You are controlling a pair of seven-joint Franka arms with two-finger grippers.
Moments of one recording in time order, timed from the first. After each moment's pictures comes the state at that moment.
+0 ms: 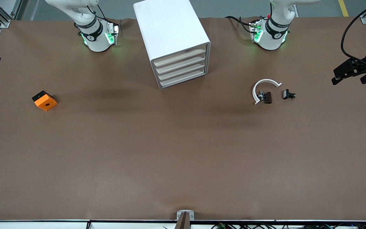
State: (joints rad) left arm -0.03 -0.07 0.02 -1.65 -0.02 1.63 -0.04; right arm -0.06 -0.08 -0.10 -1.50 0.02 1.36 -0.15
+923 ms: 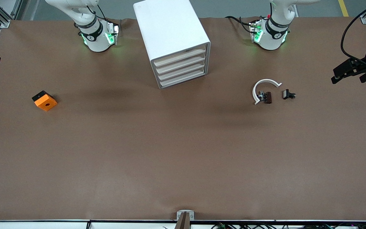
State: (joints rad) left arm -0.02 -0.07 0.02 -1.65 -0.02 1.59 -0.04; right arm -0.06 -0.08 -0.10 -1.50 0.02 1.36 -0.15
